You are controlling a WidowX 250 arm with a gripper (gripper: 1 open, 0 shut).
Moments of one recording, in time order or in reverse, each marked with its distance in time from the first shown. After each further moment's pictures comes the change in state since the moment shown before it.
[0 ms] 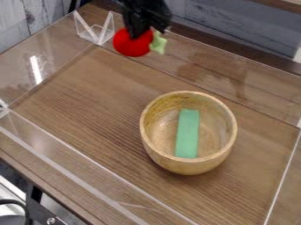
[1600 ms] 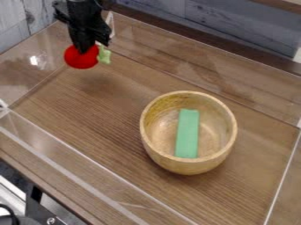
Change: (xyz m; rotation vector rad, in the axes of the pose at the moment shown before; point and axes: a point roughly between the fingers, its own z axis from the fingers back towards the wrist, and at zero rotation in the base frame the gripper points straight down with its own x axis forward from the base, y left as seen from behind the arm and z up) arm -0.033 0.077 -0.070 0.027 0.075 0.165
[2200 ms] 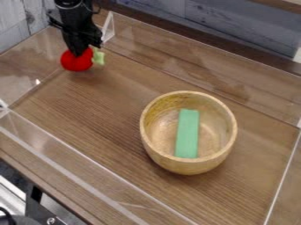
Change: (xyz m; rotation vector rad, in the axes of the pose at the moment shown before) arm 0.004 0.021 -0.029 -0.036 -0.017 0.059
